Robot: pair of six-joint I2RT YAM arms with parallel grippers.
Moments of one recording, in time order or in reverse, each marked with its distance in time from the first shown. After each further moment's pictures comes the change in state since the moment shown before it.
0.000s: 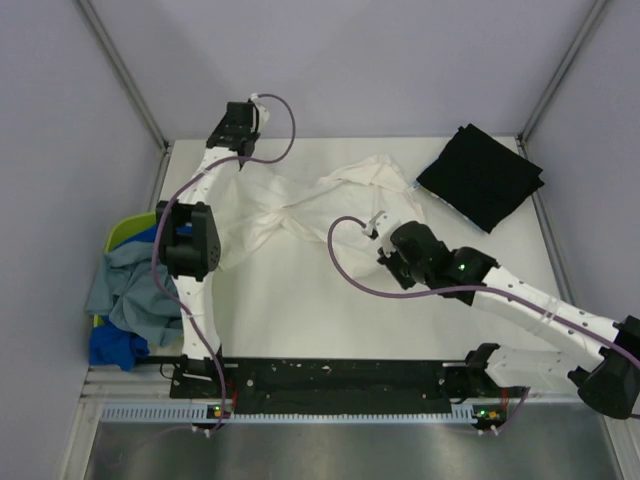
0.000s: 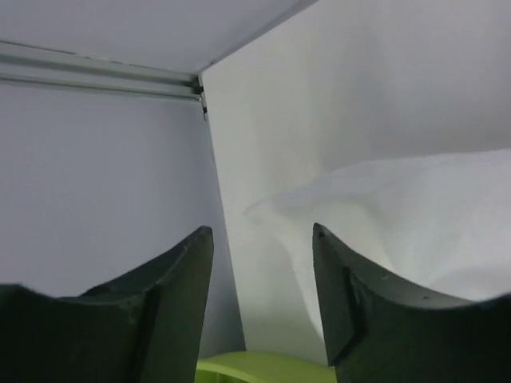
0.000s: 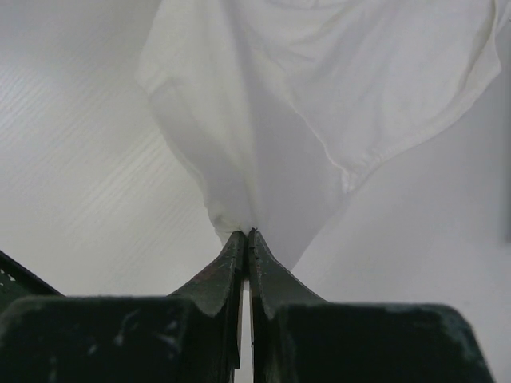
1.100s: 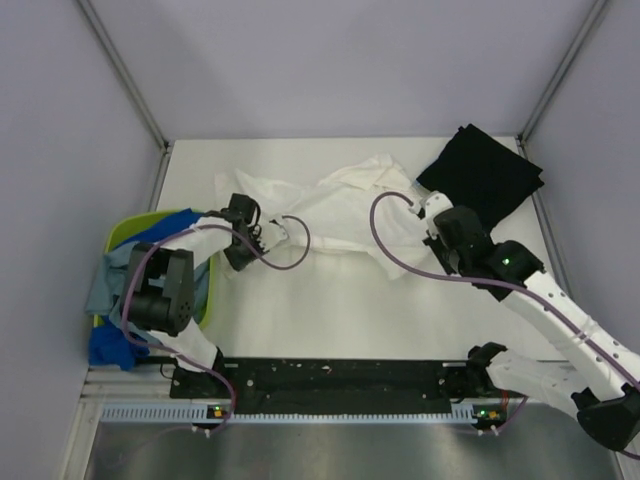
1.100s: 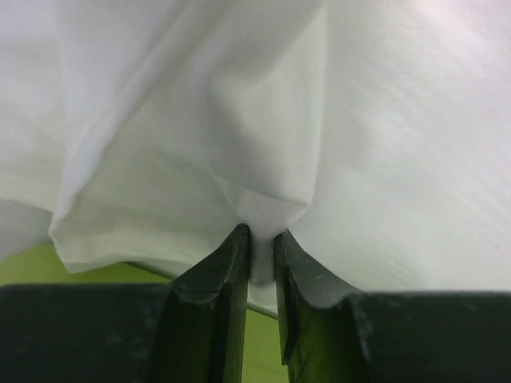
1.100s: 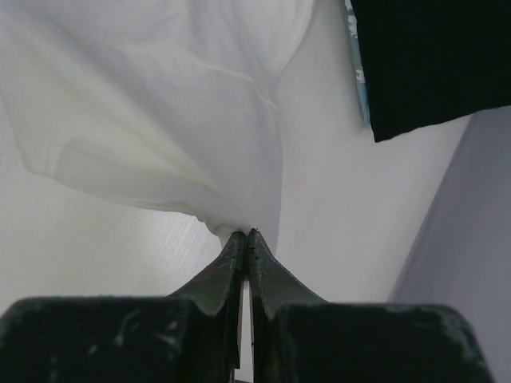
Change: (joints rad) left arm -0.058 -0.456 -0.926 -0.173 0.416 0.215; right arm -0.248 -0.113 0.082 -0.195 0.165 -0.059
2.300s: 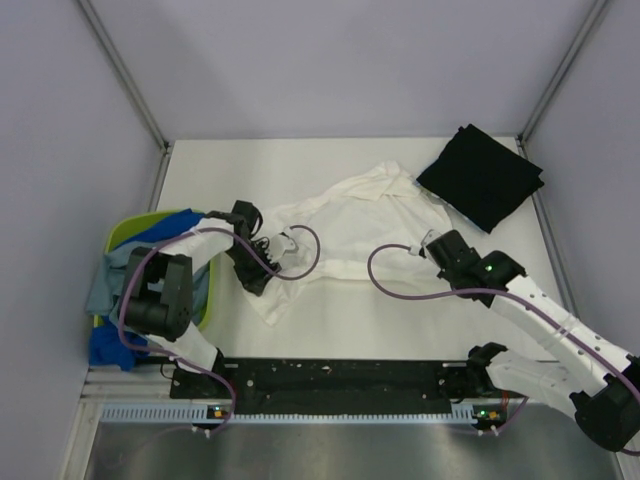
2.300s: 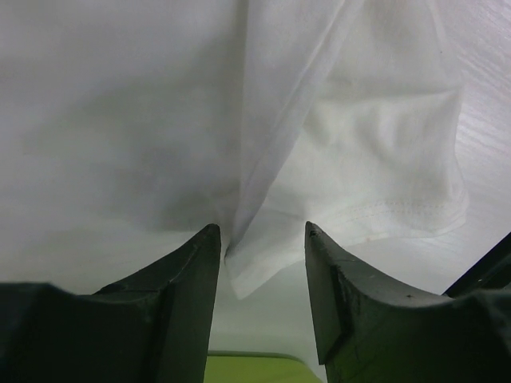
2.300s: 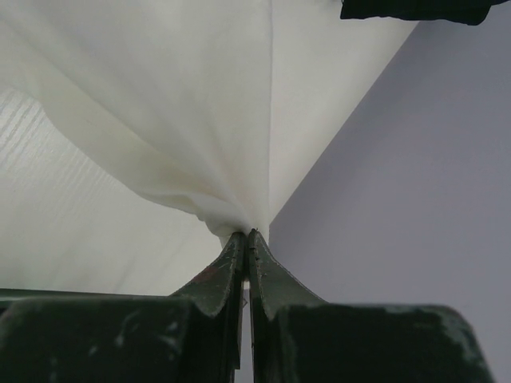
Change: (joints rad) left arm -0.032 -0.056 0.000 -0.275 0.384 0.029; right arm -0.039 -0.023 -0.191 -0.190 0.244 -0.304
